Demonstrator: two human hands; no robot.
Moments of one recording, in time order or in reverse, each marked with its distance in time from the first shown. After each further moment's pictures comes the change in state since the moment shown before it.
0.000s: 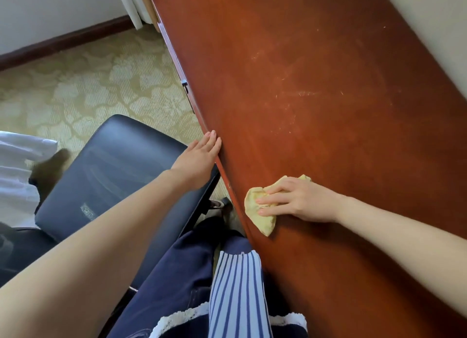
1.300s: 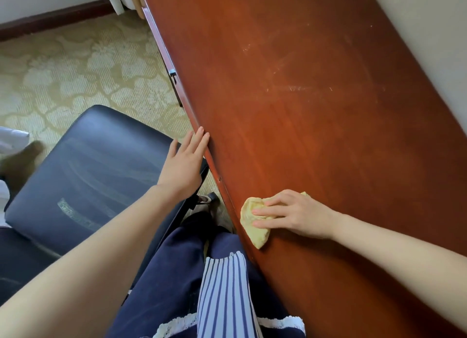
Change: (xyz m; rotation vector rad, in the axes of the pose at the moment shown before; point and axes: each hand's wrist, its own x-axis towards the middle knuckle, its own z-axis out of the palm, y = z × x) left_hand -0.015 0.007 0.031 -0.195 0.251 -0.102; right_hand -0.021 -0.037 0.008 0.047 -0.033 0.084
